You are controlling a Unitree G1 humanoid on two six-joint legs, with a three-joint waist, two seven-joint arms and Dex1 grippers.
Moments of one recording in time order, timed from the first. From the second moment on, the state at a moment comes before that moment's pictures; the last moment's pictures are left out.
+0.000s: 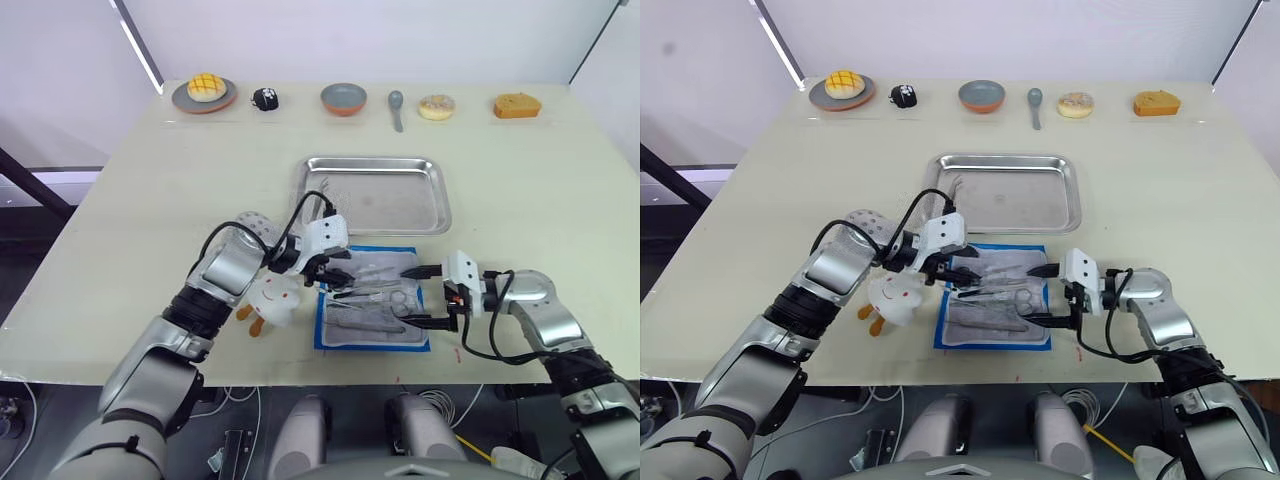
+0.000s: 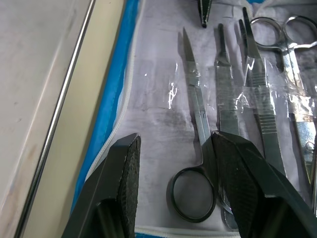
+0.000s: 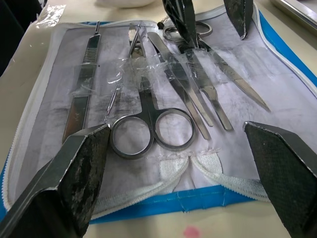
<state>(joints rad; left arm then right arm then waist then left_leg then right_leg) -0.70 0.58 -0.43 0.17 0.00 0.40 -1.21 -0.36 -0.51 0.22 0.26 0.23 0.00 1.27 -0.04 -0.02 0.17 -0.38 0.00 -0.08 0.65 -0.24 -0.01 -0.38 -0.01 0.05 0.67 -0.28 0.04</state>
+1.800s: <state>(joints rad) -0.93 0.70 -0.52 0.27 0.11 0.39 -1.49 -0.37 -0.47 0.23 0.27 0.20 -0.01 1.24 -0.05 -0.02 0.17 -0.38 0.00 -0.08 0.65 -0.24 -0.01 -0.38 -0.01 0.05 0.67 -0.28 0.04</state>
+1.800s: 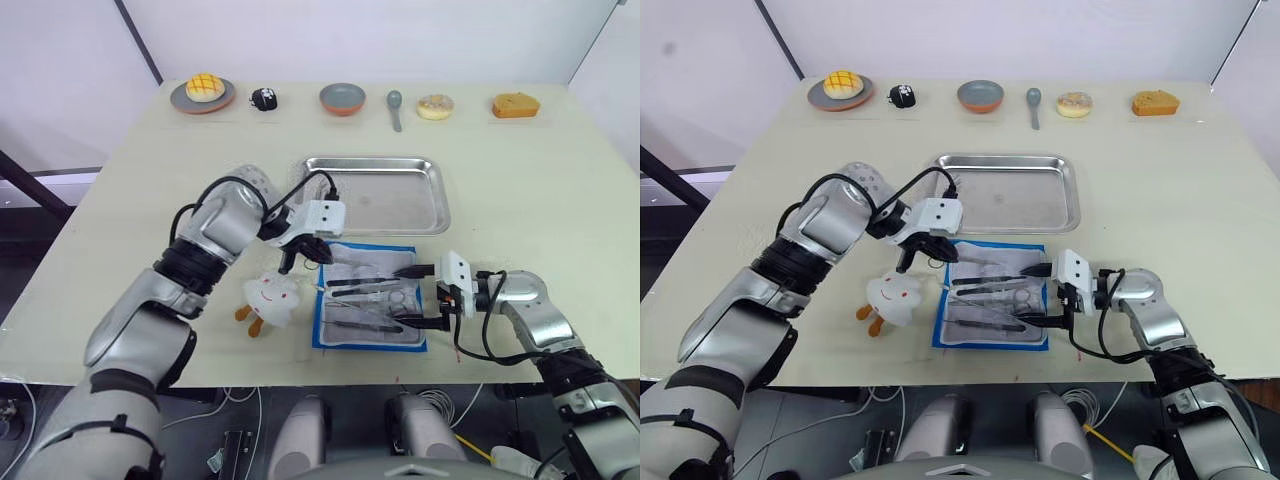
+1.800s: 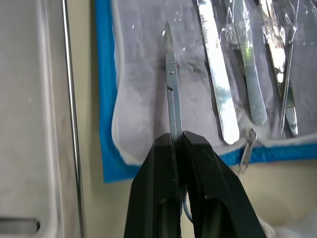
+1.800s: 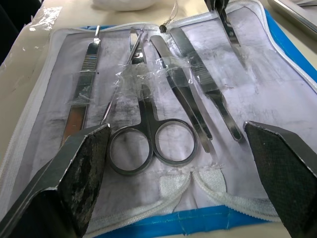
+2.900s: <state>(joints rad) -0.96 0.26 -0.03 0.09 -0.02 1.26 -0.47 -0.38 -0.49 0.23 0.27 0.20 0.00 1.28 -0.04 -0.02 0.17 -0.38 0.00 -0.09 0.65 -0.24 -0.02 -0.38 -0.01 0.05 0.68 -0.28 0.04</state>
